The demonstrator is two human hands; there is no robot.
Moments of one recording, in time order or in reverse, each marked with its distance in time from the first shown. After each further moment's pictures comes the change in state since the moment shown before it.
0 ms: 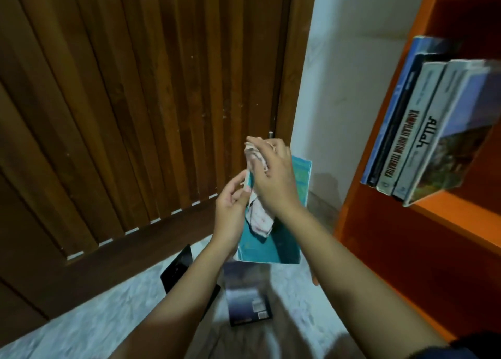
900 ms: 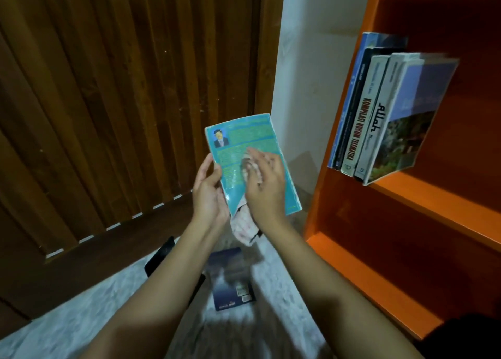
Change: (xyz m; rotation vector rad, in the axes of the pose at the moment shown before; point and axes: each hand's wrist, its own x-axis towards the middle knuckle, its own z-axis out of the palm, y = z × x) left_hand -0.008 0.020 0.026 -0.540 0.133 -0.123; right_hand -0.057 0.000 -0.026 0.106 0.189 0.075
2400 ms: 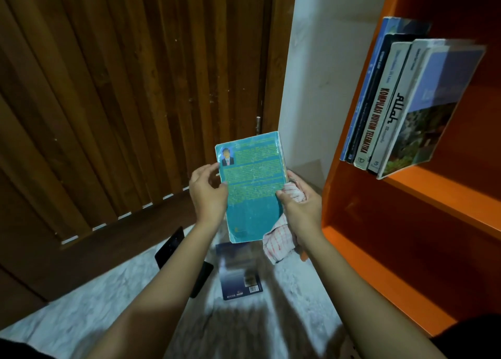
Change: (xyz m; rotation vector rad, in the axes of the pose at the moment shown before) left_hand 0.013 -0.009 -0.043 1.106 0.236 0.453; right_hand -0.029 0.045 -0.036 0.343 -0.005 0.575
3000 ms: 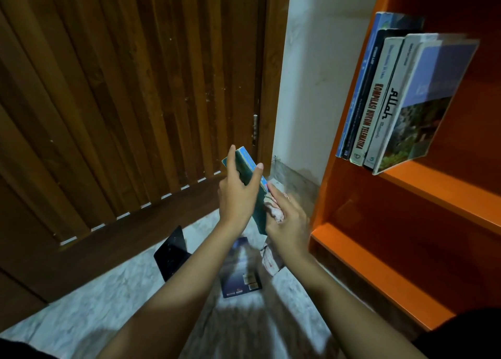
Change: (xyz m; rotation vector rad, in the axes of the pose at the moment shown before) left_hand -0.029 0.026 0.033 -0.031 -0.192 0.068; right_hand -0.037 0.018 0.006 -0.497 0.008 -0.500
